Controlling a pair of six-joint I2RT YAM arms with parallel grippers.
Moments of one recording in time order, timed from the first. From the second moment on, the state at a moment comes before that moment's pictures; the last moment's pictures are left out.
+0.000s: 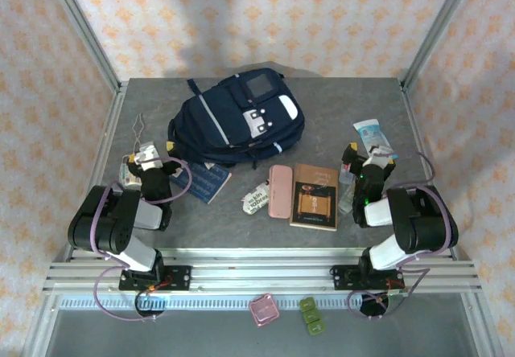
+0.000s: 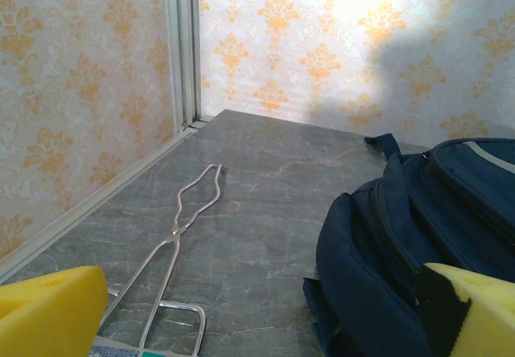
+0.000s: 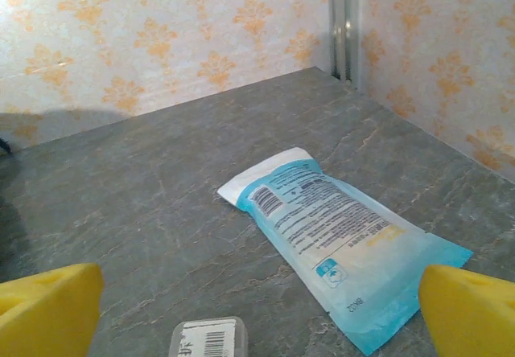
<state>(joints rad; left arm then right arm) -0.04 1.54 0.19 1.28 -0.46 -0.10 0.07 1.52 0.22 1.15 0.36 0.21</state>
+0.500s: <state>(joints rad) -0.04 1.54 0.19 1.28 -0.46 -0.10 0.06 1.52 0.22 1.15 0.30 0.21</state>
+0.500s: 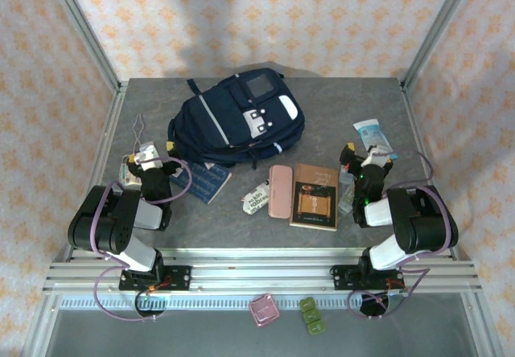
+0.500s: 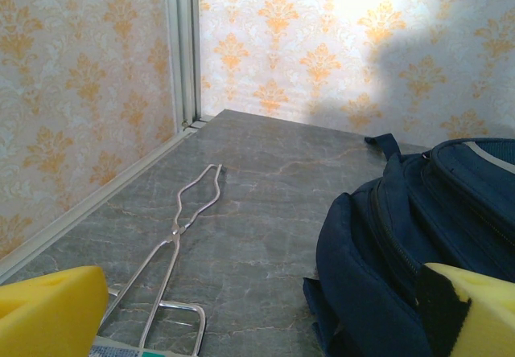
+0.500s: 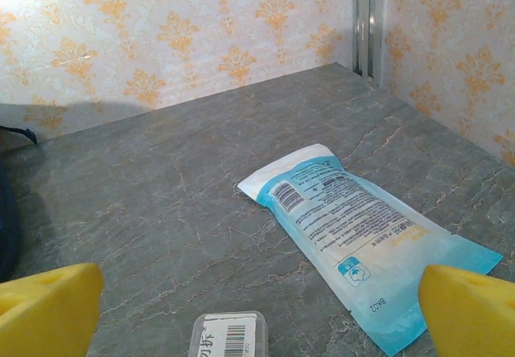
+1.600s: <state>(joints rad) -0.02 1.54 0.20 1.25 -0.33 -0.09 0.06 1.52 0.22 1.15 0.29 0.21</state>
